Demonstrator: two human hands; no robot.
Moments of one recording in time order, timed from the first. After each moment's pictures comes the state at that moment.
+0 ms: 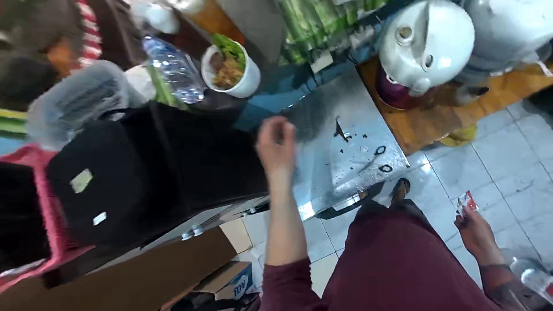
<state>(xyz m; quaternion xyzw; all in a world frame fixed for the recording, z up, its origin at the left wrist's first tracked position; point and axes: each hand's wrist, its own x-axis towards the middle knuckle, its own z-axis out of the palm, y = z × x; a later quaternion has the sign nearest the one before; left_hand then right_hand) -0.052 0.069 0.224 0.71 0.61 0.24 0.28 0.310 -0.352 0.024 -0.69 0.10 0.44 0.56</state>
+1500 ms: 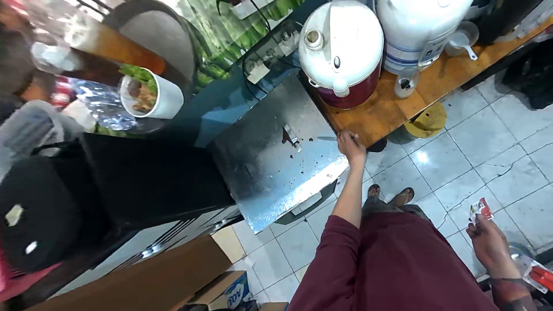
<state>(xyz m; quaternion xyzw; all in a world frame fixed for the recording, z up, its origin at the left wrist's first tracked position) 0.289 -0.068 -0.025 0.70 0.61 0.27 0.27 0.462 -0.494 0.017 -0.69 0.15 0.38 0.60</state>
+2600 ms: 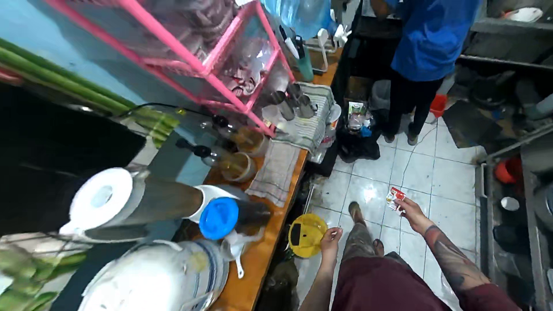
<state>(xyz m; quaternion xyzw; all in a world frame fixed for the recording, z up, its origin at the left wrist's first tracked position) 0.947 -0.272 -0.077 0.64 0.42 0.01 0.65 1.155 -0.556 -0.057 -0.68 0.19 0.32 0.63</state>
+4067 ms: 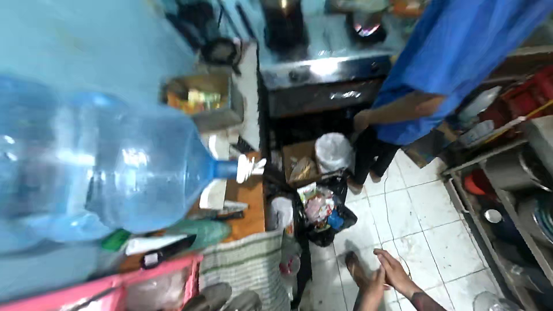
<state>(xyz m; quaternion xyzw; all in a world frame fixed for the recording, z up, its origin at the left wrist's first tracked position) 1.492 -0.314 -0.101 0.62 0.18 -0.44 0.62 1.498 -0.459 -0.115 -0.76 0.19 0.25 0.57</state>
